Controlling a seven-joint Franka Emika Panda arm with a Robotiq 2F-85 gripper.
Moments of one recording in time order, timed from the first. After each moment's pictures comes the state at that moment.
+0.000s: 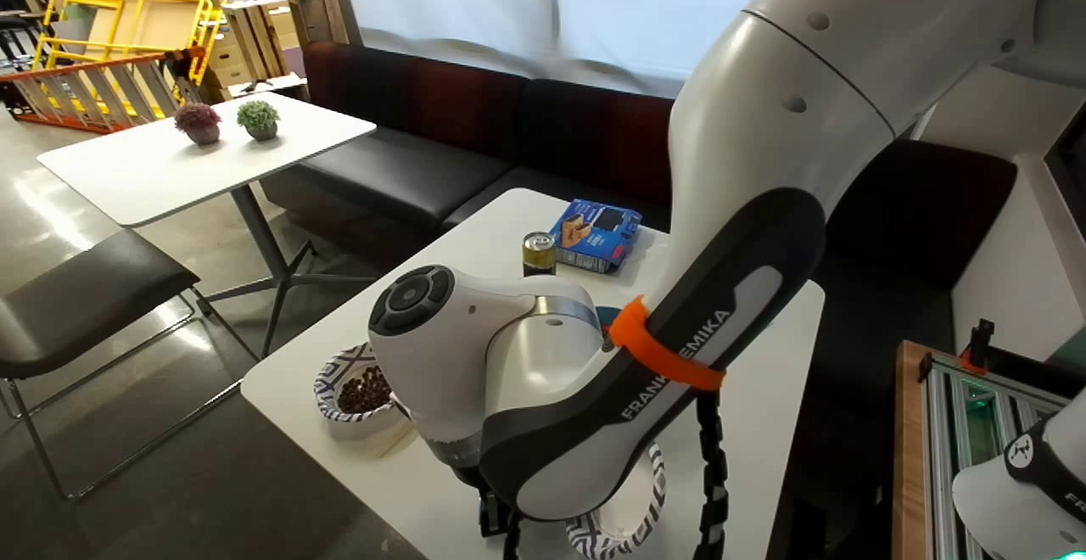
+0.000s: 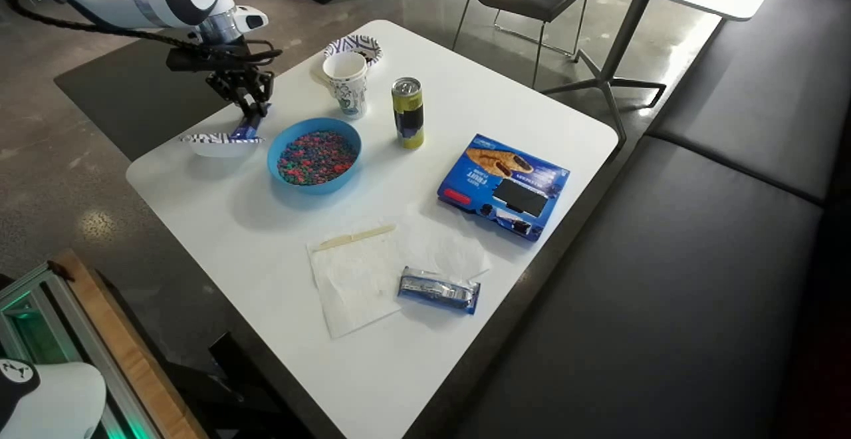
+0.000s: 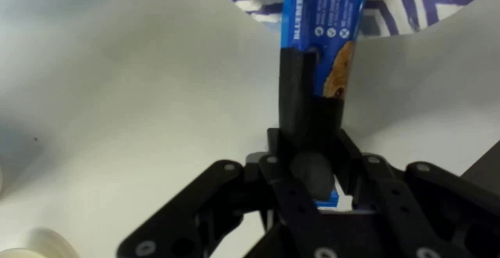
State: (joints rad) arm 0.35 0.62 0.19 -1.88 -0.23 2.35 -0.04
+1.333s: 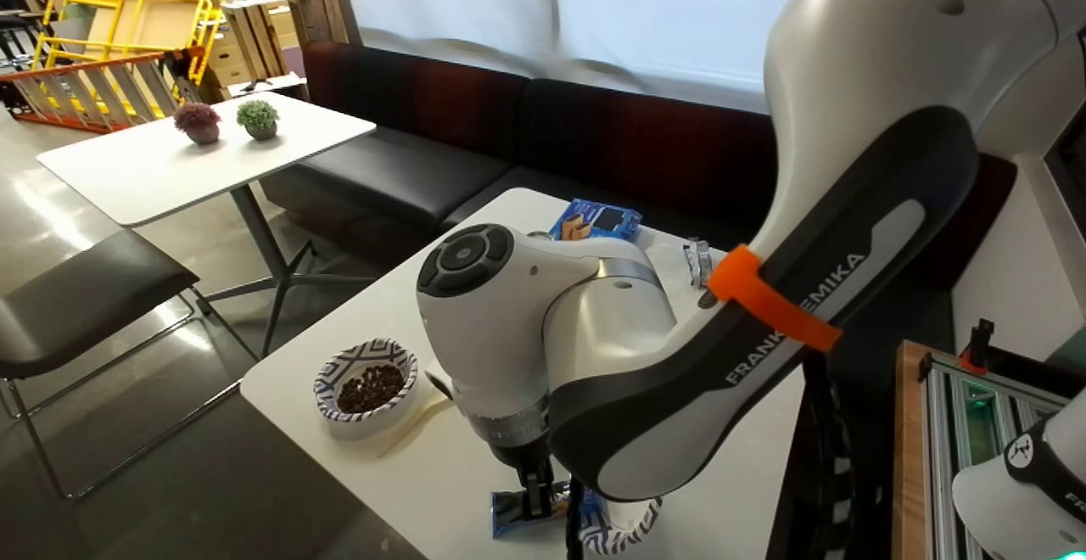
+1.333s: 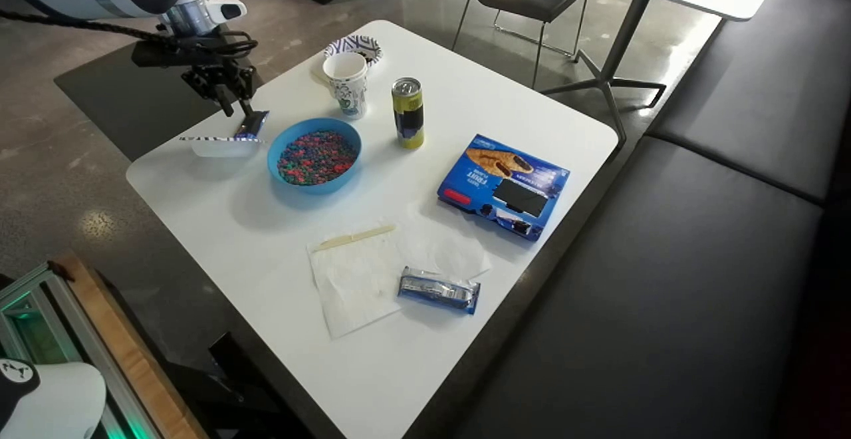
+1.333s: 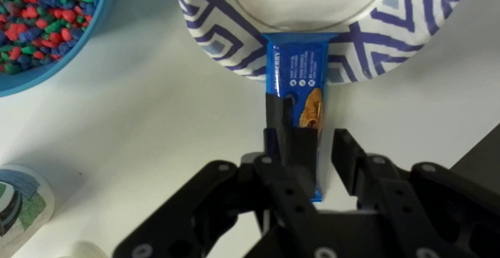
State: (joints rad) arm 0.34 0.43 0.20 -2.08 -0.21 2.37 -0.03
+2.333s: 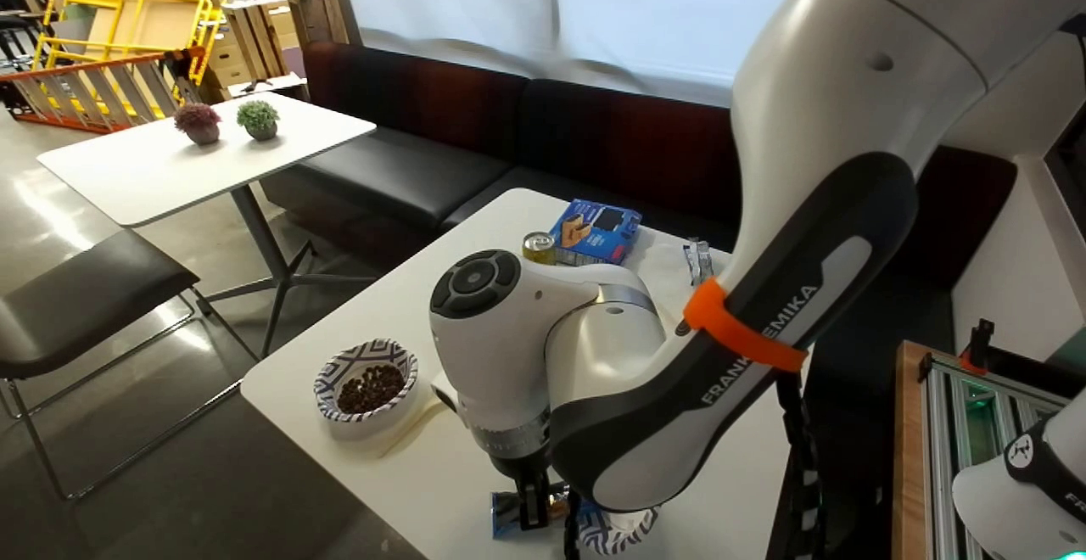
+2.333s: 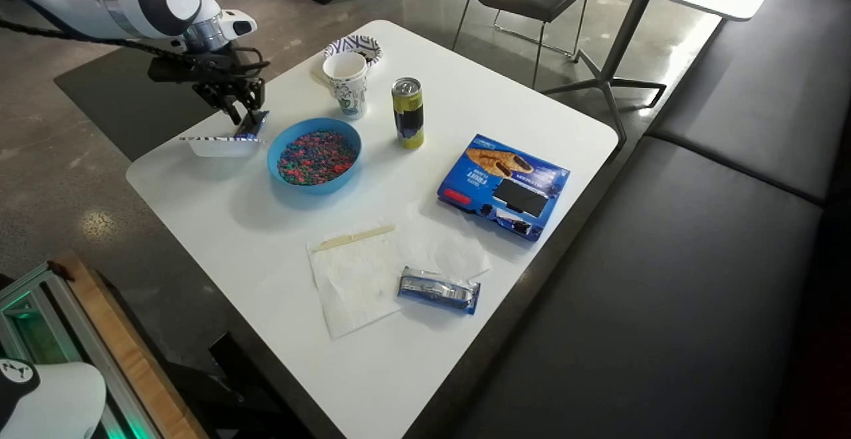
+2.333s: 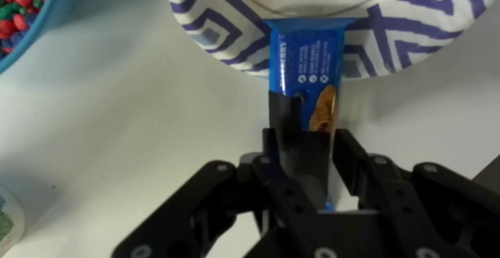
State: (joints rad) arm 0.32 0.49 0.20 -2.07 -0.22 2.45 -0.03
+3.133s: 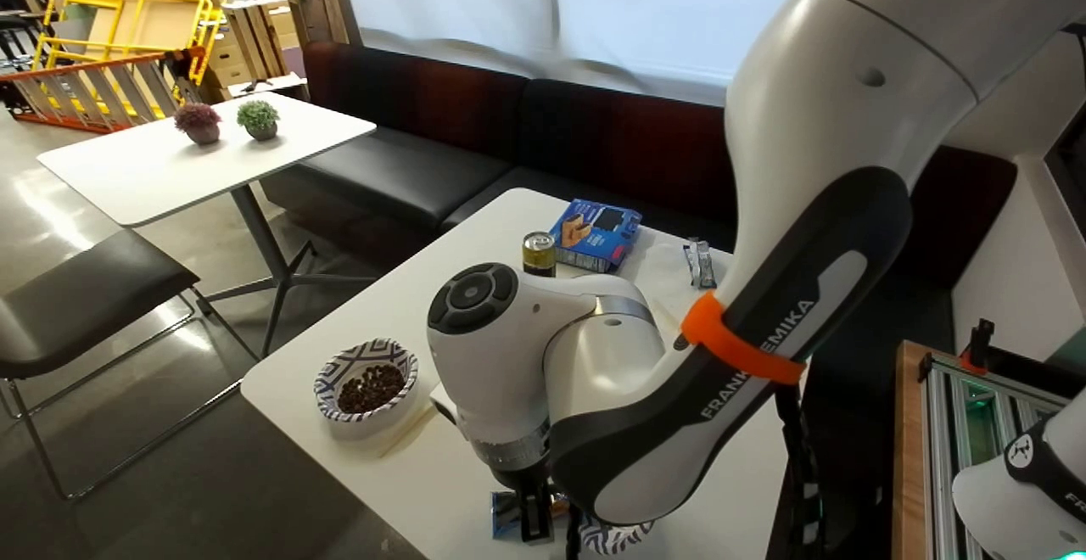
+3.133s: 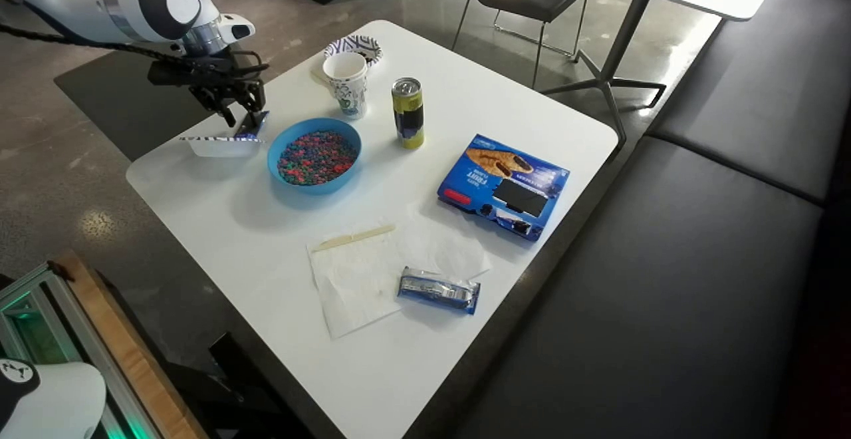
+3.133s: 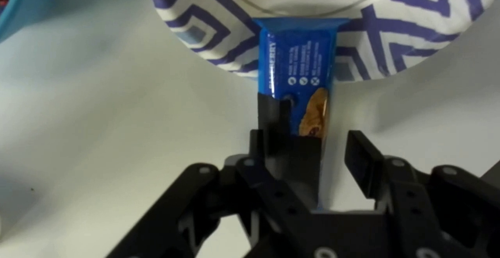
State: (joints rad) arm 0.33 0.51 0.20 -2.07 -0.22 2.45 -0.03
